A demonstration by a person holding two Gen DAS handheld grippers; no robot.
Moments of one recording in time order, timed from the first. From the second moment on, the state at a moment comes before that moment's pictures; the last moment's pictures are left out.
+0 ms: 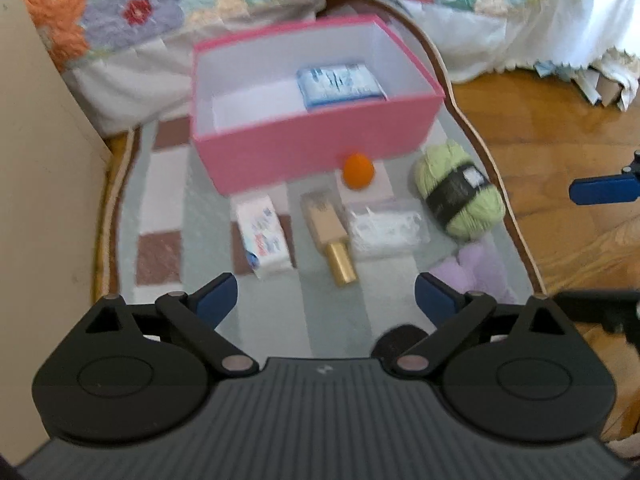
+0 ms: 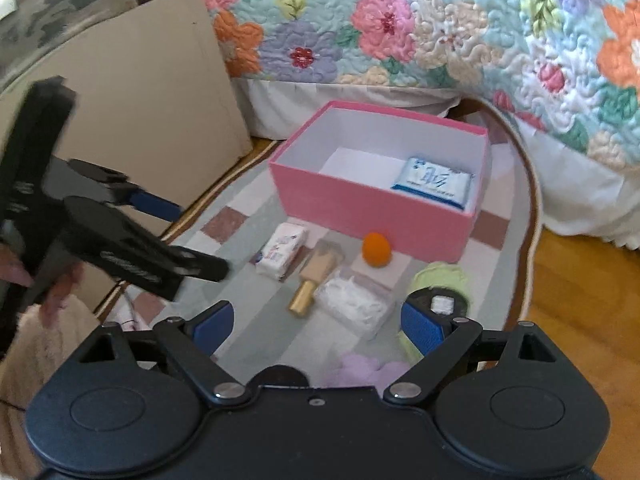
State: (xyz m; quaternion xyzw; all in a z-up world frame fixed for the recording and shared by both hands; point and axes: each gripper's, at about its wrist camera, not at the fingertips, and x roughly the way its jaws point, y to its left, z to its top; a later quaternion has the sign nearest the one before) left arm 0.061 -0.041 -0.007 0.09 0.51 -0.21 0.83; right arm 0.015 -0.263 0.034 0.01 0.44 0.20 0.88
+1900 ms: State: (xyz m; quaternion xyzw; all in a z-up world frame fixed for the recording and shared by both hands) left arm 0.055 -0.087 -0.129 -0.14 0.58 -0.33 0.73; right arm 0.005 -0.282 -0.118 0.07 0.52 0.11 0.85
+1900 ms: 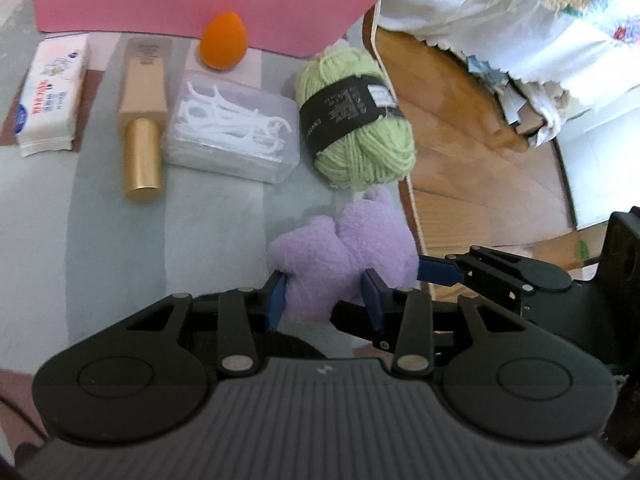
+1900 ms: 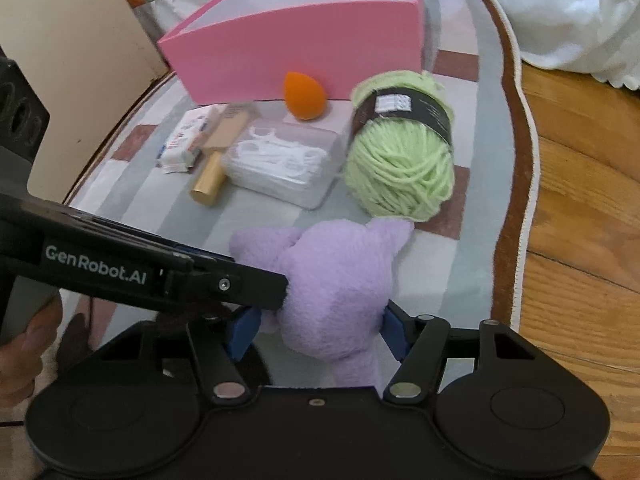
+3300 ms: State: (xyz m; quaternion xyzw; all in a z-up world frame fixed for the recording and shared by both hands) left arm 0.279 -0.100 -0.035 -0.11 0.51 -0.24 0.82; right arm 0.245 -0.260 -0.016 -0.01 0.49 0.12 0.87
